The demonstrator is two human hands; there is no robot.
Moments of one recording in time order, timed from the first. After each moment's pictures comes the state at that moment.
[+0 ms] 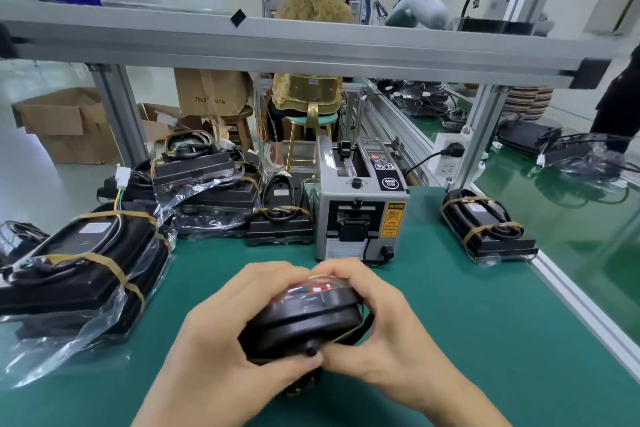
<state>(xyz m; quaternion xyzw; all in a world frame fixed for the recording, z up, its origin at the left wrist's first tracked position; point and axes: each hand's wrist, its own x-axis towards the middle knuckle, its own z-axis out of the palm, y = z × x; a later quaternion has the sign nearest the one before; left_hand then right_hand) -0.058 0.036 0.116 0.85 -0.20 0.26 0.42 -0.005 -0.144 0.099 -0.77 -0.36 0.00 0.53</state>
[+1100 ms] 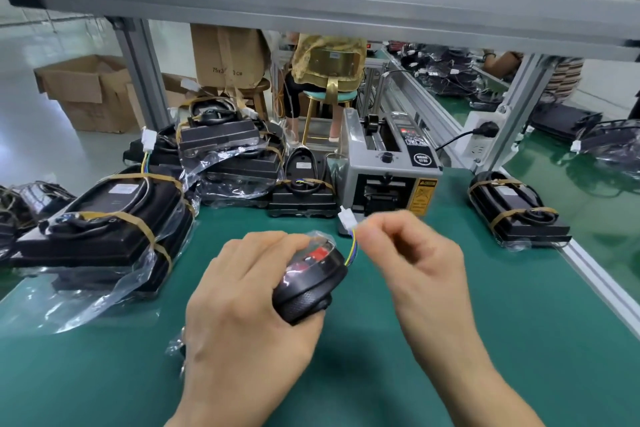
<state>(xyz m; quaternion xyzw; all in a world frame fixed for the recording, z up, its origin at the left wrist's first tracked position) -0.063 0.028 0.099 0.86 -0.03 0.42 0.29 -0.004 -0.117 0.107 -0.71 -0.21 -0.15 0.66</state>
